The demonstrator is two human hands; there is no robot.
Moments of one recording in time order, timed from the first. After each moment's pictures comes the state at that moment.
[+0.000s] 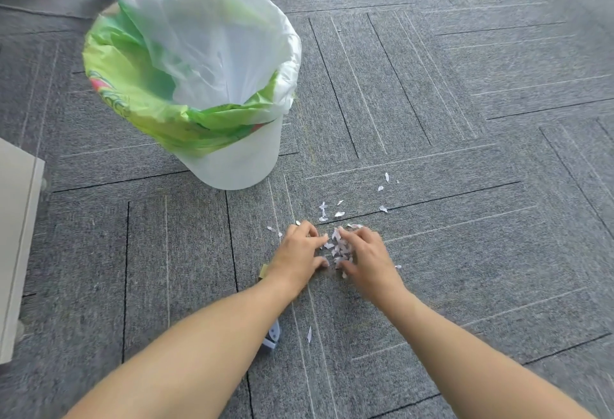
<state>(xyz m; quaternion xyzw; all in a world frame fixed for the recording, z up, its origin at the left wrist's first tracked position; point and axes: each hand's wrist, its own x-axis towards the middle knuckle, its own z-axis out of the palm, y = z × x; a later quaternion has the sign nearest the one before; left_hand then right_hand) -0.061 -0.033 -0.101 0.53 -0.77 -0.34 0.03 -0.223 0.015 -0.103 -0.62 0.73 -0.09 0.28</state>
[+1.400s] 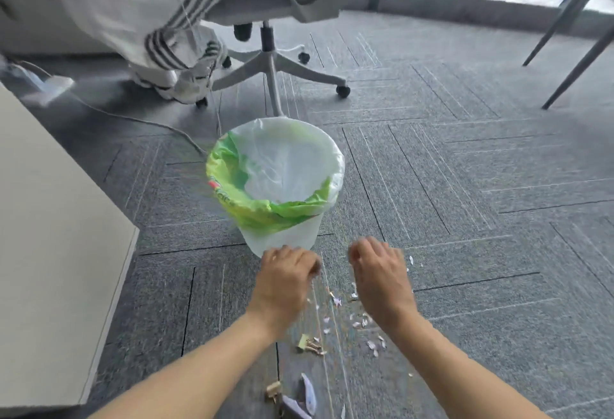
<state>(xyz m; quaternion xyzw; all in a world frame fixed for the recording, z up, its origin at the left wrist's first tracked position) 0.027 -0.066 0.030 0.49 -0.83 -0.09 0.24 -0.159 -0.047 0.035 -0.71 0.66 -0.25 0.04</state>
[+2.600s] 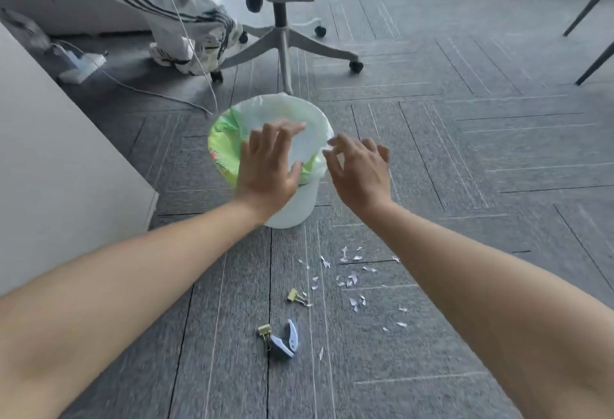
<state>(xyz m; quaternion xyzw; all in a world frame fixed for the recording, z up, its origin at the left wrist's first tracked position) 0.005 -0.119 0.144 0.51 -0.80 0.07 0.32 -0.170 -0.121 0.135 -0.70 0.65 -0.30 0.06</state>
